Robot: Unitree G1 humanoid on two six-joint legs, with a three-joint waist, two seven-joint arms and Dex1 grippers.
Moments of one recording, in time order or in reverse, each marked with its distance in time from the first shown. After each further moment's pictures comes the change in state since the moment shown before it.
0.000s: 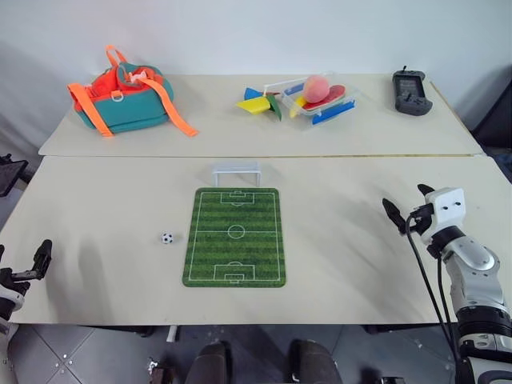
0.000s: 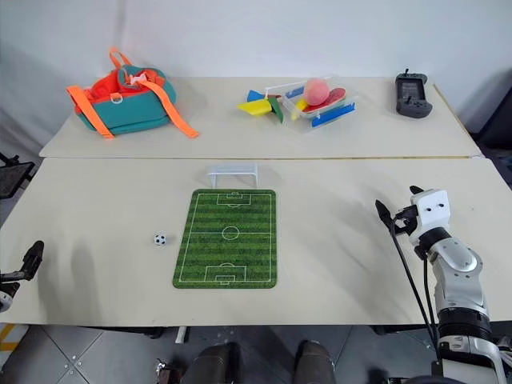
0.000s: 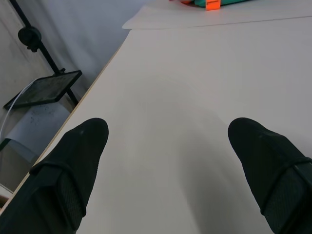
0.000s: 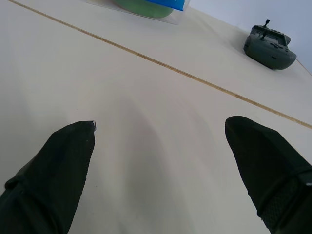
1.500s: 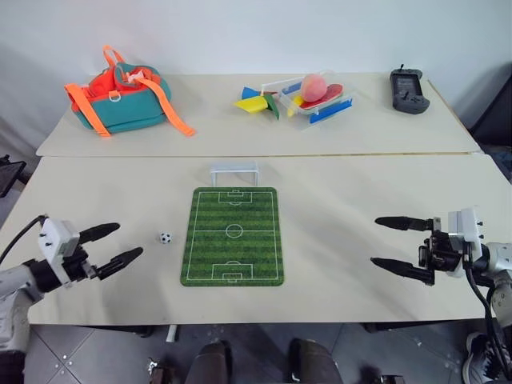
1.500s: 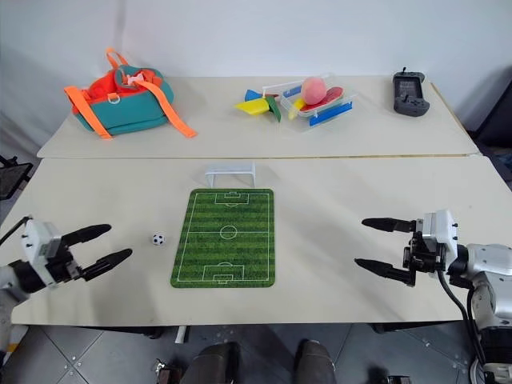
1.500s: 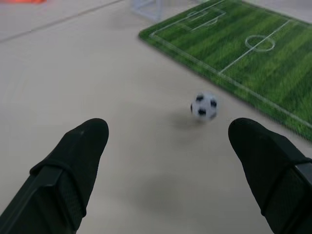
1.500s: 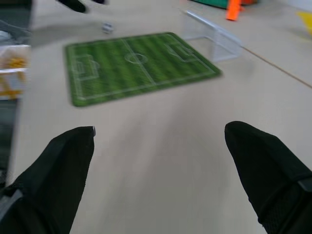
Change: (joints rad) left arm -0.199 0.162 -0.369 -0.015 -0.040 0.047 -0.702; right arm 0.235 -0.207 0.000 -0.385 0.391 0.203 0.948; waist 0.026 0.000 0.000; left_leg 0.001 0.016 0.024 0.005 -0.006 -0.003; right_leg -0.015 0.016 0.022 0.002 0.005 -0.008
